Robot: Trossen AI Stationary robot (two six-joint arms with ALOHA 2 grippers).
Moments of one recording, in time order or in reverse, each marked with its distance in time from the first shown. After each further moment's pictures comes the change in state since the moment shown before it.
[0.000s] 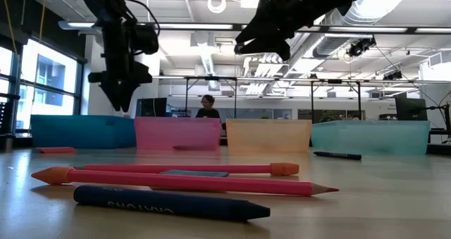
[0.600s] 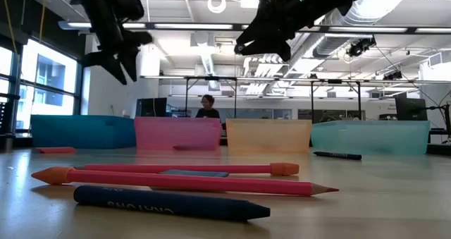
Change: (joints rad) left arm -0.015 -0.268 0.000 0.000 0.202 -0.211; right arm 0.000 0.000 0.000 -0.013 0.000 -0.008
